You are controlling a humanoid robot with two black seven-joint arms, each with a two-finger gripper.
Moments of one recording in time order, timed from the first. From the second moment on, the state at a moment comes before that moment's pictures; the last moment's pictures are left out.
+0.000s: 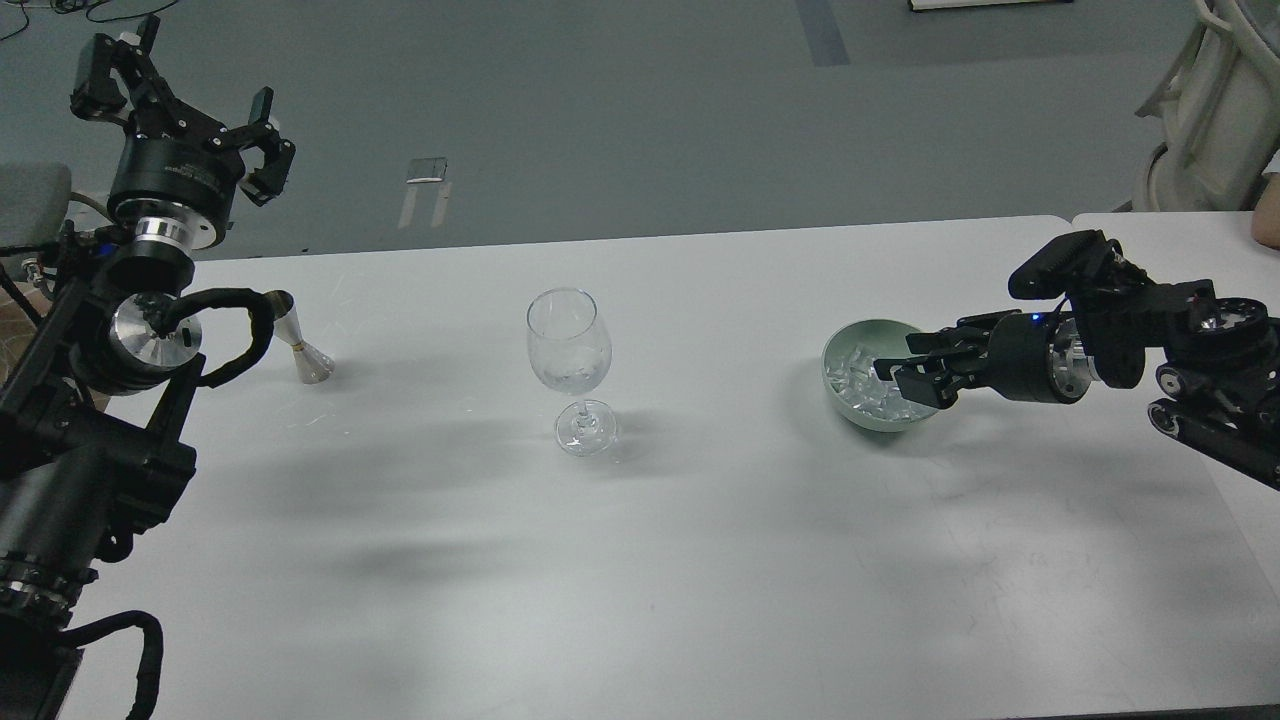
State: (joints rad) left arm -0.64 0.35 -1.32 -0.93 0.31 -0.14 -0.21; right arm 0.96 -0.66 0.07 1.00 -1.76 0.13 0.44
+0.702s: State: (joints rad) left arm -0.63 0.34 -1.32 -0.93 0.31 -0.14 -0.21; right arm 0.94 -0.66 0.06 0.99 -1.77 0.13 0.44
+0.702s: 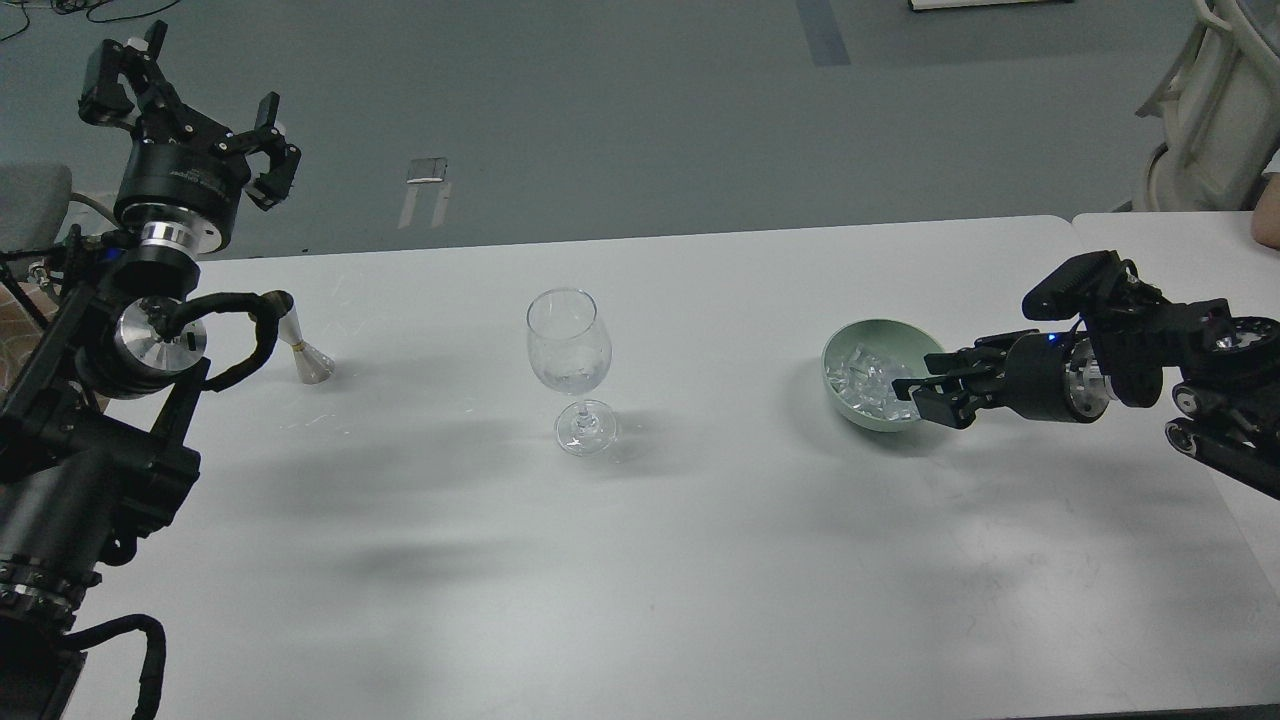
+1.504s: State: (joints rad) left arm -0.63 0.31 -1.32 -0.93 0.31 -0.14 -0.21; right arm 0.94 -0.64 0.05 0.99 -1.78 0.13 0.41
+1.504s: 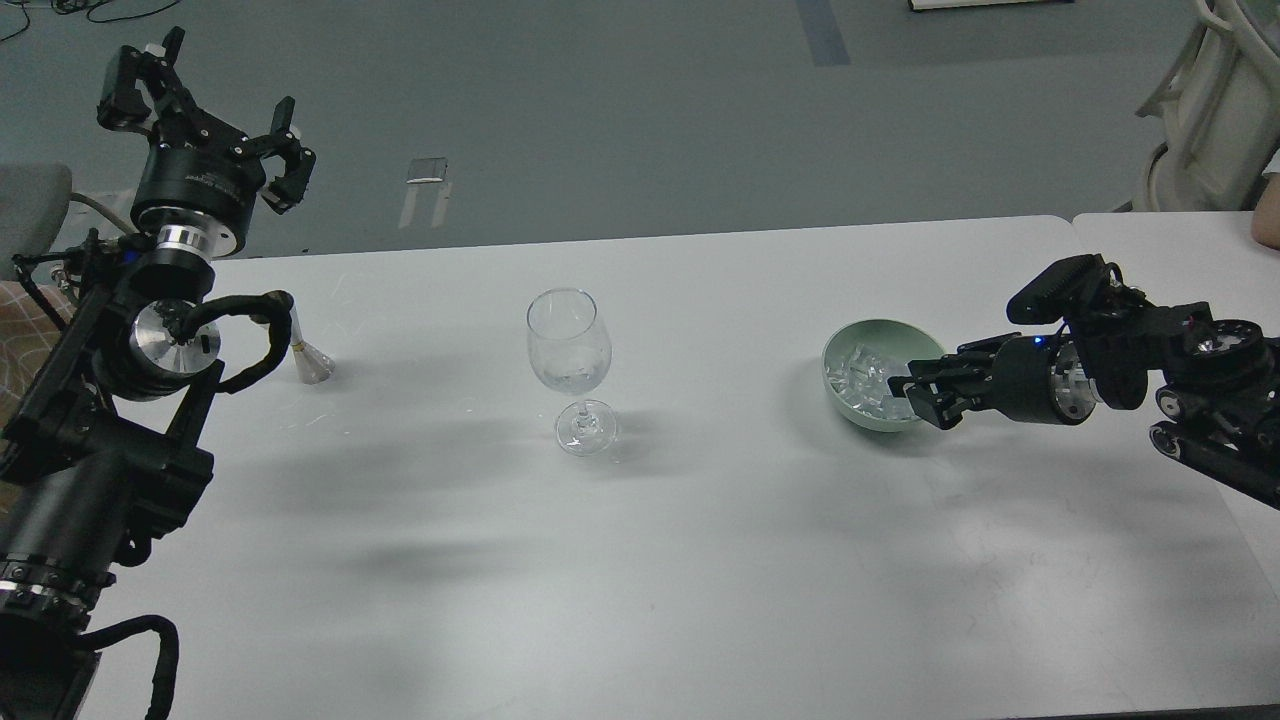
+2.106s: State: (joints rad) left arm -0.63 0.32 -1.33 -0.93 0.31 -0.14 -0.21; right arm 0.94 -0.64 0.05 0.98 -1.78 0.13 0.41
